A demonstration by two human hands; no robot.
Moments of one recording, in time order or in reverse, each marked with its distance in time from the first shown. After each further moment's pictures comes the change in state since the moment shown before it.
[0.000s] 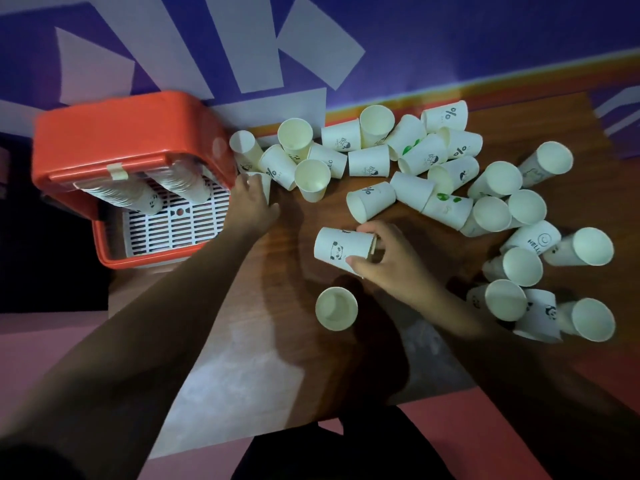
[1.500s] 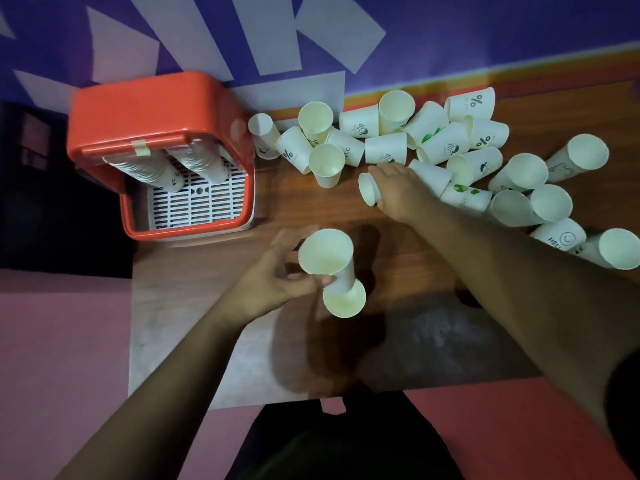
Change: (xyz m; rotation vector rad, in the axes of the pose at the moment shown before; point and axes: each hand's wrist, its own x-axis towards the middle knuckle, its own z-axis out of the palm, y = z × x) left_hand -0.167 0.023 -0.024 -0.804 -0.379 0.136; right_hand 0.141 0.039 -0.015 -0.888 -0.070 -0.341
